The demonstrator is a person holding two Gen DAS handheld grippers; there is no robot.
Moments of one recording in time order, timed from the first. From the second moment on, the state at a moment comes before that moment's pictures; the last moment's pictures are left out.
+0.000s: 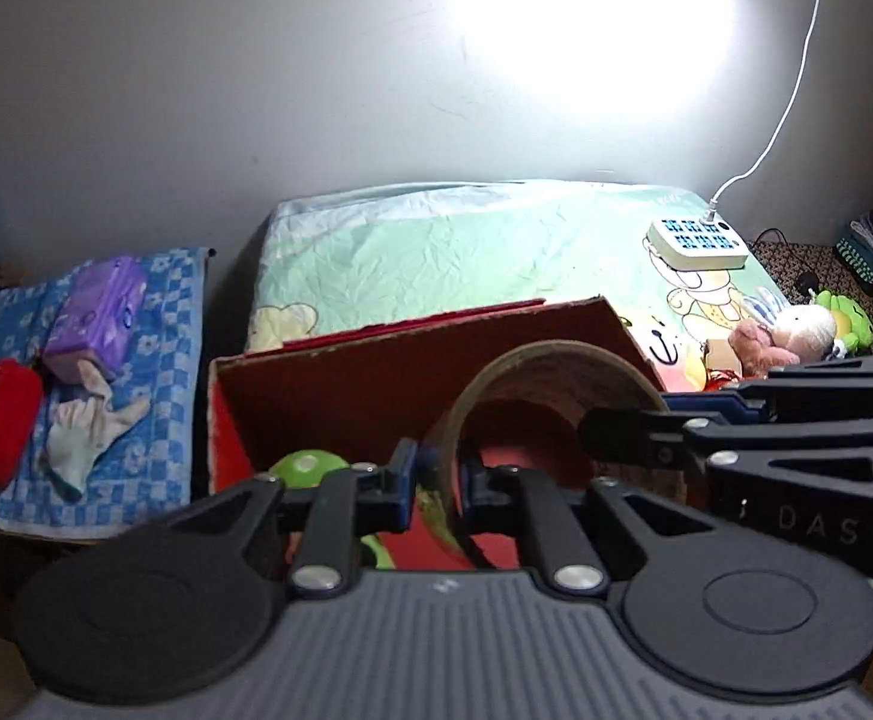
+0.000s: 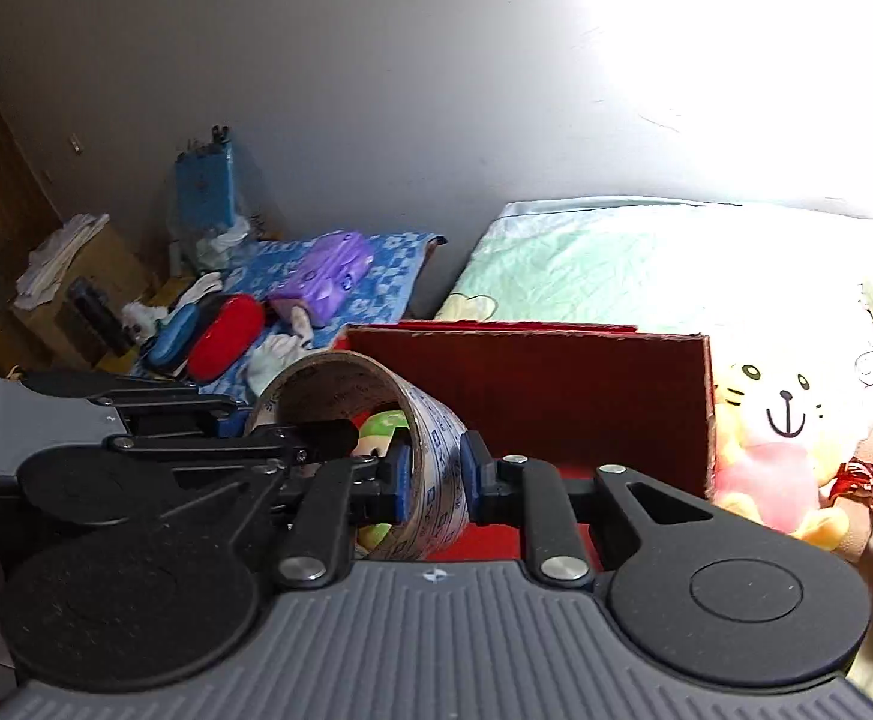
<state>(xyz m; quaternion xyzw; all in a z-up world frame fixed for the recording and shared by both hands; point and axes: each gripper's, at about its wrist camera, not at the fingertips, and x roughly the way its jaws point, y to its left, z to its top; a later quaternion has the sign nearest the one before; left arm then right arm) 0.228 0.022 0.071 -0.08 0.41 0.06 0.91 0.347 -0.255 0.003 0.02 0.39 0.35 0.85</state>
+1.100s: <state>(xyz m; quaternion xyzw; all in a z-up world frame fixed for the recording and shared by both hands) 0.343 0.060 -0.080 -0.19 0.59 0.08 0.78 0.445 -0.230 -0.118 0.01 0.58 0.25 0.78</state>
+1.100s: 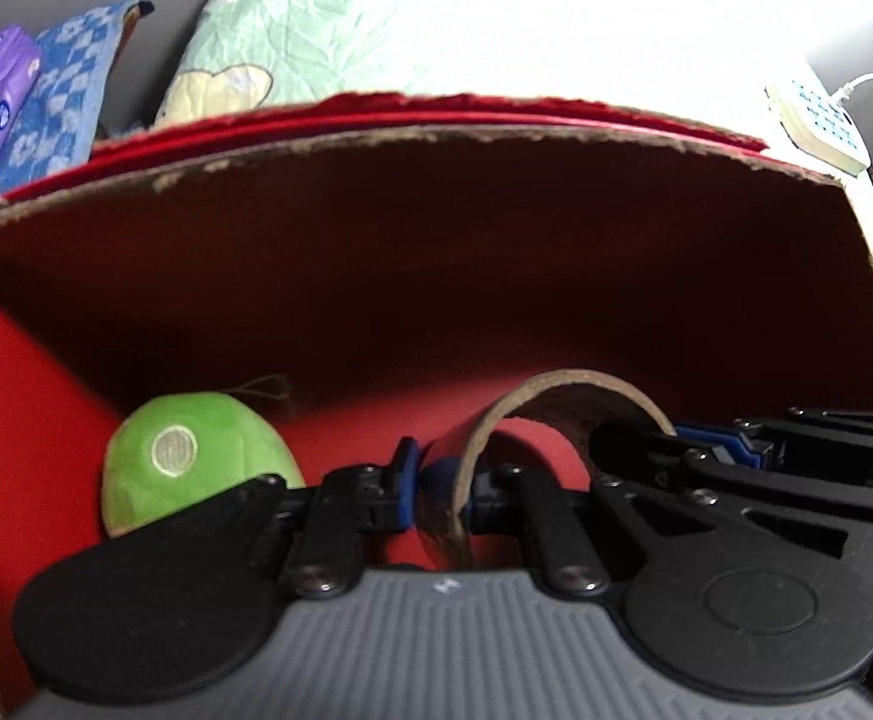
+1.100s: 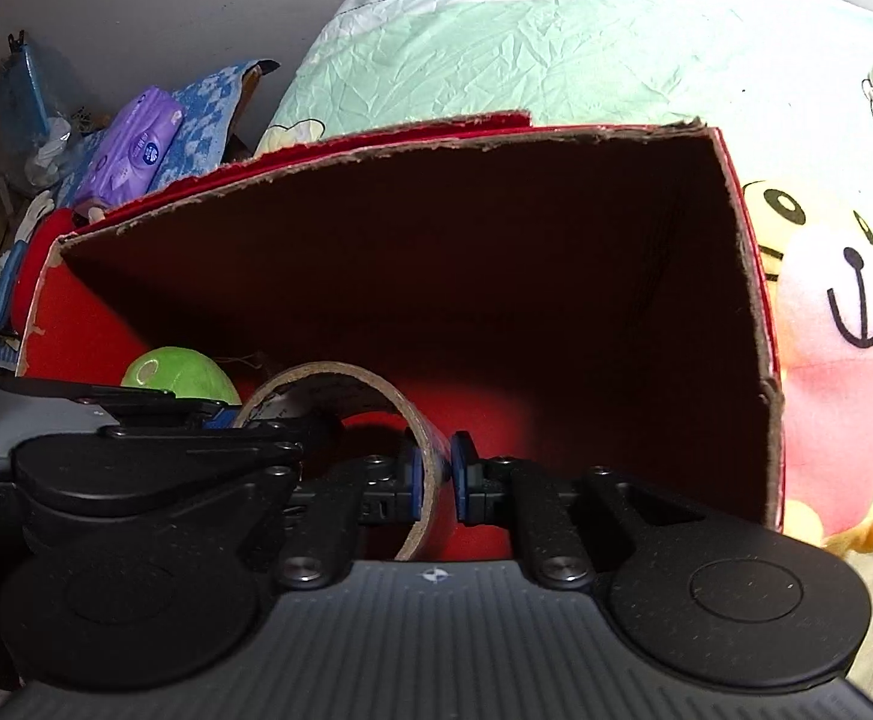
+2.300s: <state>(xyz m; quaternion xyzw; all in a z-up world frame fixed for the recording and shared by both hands) 0.338 0.090 -0.085 -0.15 0.56 0.11 0.81 0.457 -0.195 -0.133 0.00 0.60 0.26 0.76</state>
